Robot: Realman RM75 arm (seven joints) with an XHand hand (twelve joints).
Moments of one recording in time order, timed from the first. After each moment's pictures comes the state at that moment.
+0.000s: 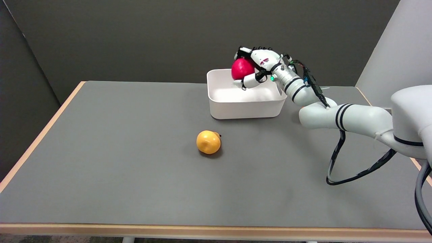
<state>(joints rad) 1.10 -0.97 -0.16 -0.60 -1.55 0.66 0.27</state>
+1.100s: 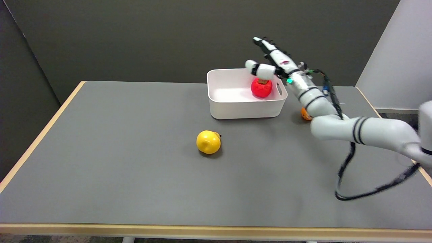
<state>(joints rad) 0.98 -0.83 -0.03 -0.81 -1.42 0.78 0.43</state>
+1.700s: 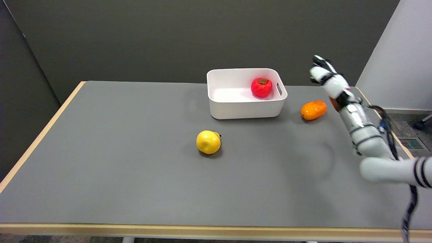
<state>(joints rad) 0.61 -0.50 0.06 -1.10 -1.29 1.12 0.94</state>
